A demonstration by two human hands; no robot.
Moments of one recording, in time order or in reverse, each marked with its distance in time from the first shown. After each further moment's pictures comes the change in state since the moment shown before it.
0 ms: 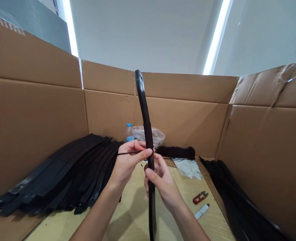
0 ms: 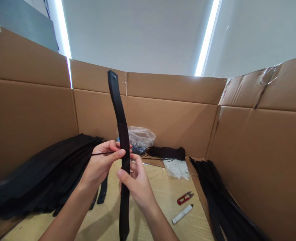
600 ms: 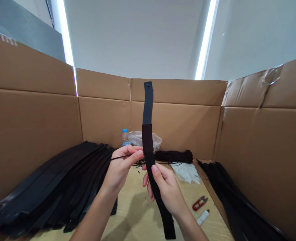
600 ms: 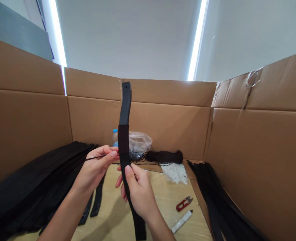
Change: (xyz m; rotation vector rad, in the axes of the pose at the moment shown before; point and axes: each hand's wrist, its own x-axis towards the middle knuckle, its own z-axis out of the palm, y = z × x) left_hand 0.006 -0.003 -0.007 0.013 0.000 -0.006; right_hand -0.003 -0.020 -0.008 -0.291 0.069 -0.064
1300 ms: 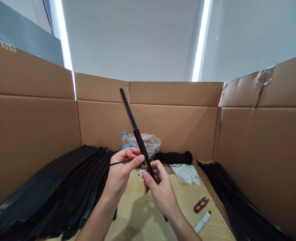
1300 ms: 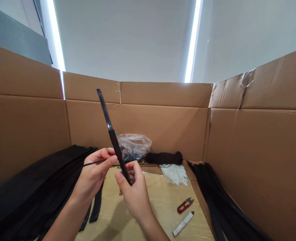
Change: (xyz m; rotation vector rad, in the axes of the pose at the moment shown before) left_hand -0.004 -0.001 0.008 -0.060 0.084 0.056; right_hand 0.007 0.020 0.008 0.062 0.127 -0.100
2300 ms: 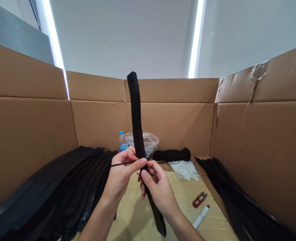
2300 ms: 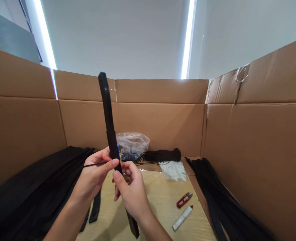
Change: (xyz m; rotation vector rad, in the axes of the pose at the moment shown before) left_hand -0.003 -0.005 0.000 0.107 -0.113 -0.042; right_hand -0.001 -0.002 0.006 0.157 -0.038 0.060
